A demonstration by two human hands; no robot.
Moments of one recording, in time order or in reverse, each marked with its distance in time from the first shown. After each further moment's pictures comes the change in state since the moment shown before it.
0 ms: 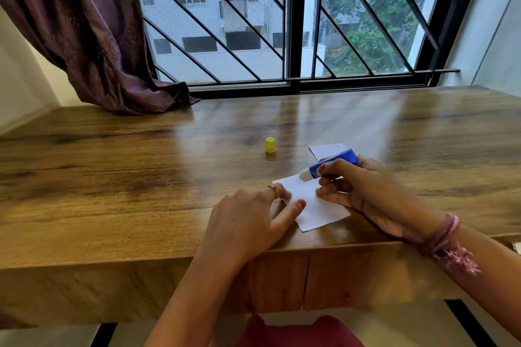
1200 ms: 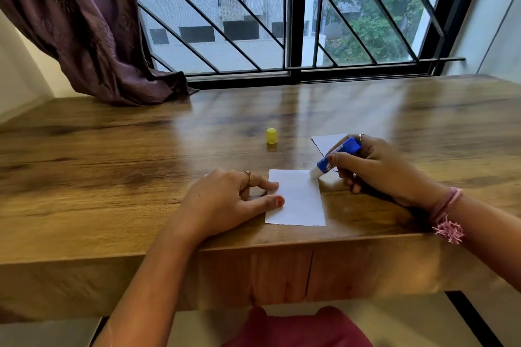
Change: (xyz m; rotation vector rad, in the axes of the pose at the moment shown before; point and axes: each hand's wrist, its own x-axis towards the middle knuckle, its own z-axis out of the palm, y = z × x) left_hand 0.015 -0.041 -0.021 -0.147 -0.162 0.024; right_hand 0.028 0.001 -0.031 -0.568 -0.043 -0.248
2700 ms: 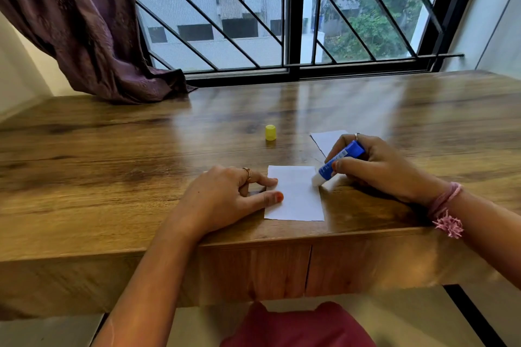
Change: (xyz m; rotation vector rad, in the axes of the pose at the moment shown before) left_hand -0.001 0.000 0.001 0.024 -0.007 0.002; right_hand -0.011 -0.014 -0.005 -0.122 -0.121 -0.161
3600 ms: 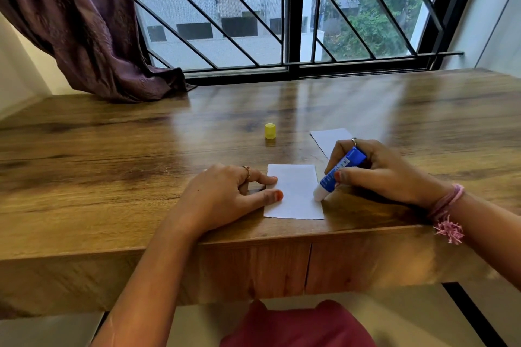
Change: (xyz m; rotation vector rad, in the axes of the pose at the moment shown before) left_hand -0.001 -0.001 -0.001 -0.009 0.009 0.007; right_hand -0.007 -0.005 0.002 -0.018 -0.104 -0.124
